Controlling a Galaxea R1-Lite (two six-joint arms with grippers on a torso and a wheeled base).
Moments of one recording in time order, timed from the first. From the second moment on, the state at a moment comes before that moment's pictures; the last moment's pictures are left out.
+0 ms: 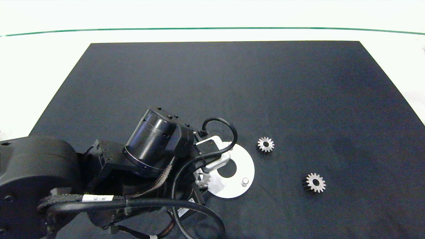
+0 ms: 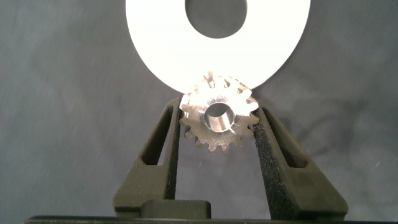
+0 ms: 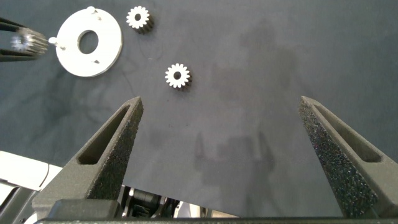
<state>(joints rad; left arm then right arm) -0.88 1.61 -1.03 0.14 0.23 0.43 0.17 0.65 -0.90 0.55 0.06 -0.01</state>
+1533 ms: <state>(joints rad) -0.86 1.70 -1.08 0.14 0.29 0.48 0.18 0.62 -0.85 0.55 0.07 0.00</state>
